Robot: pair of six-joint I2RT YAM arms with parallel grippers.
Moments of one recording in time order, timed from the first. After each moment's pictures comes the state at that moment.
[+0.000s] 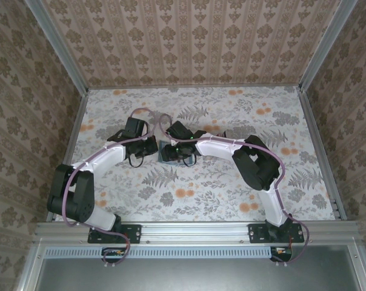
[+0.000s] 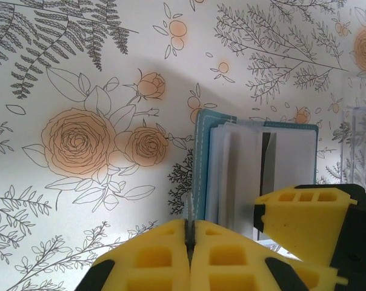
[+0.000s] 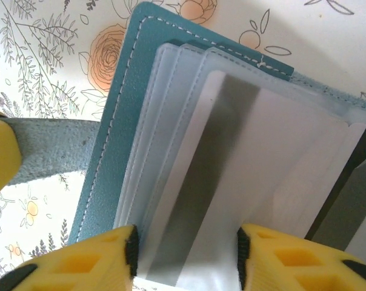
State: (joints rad) left arm -0.38 1.48 0.89 -0.40 0.22 -0.53; right arm 0.77 2.10 1.50 -0.38 -0.18 0.53
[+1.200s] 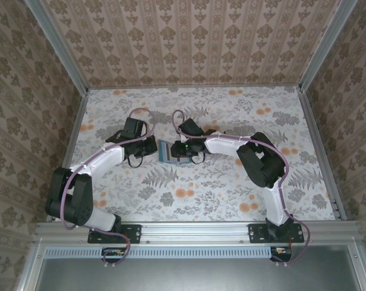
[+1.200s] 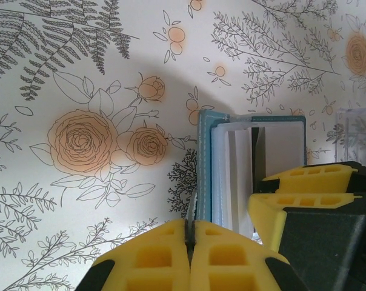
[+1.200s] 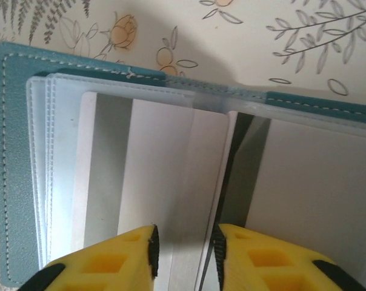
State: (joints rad) left arm -0.38 1.45 0.88 -0.40 0.21 -0.53; right arm 0.69 2.08 1.38 -0.26 -0.29 0.59
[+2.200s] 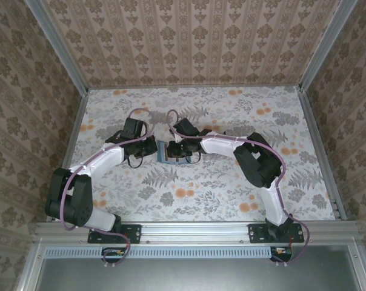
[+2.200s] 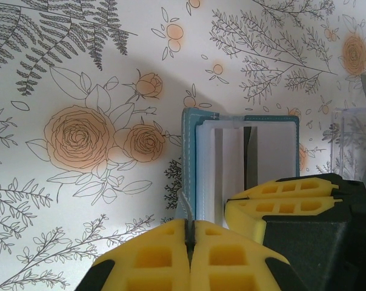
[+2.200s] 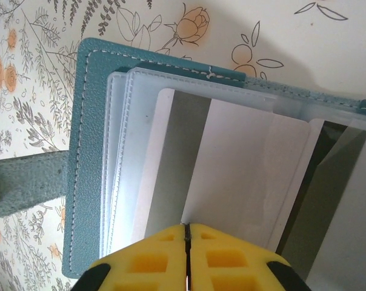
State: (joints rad) left arm -0.38 1.44 0.88 -0.40 0.22 -0.55; right arm 0.72 2.11 1.44 -0.26 -0.34 0.60
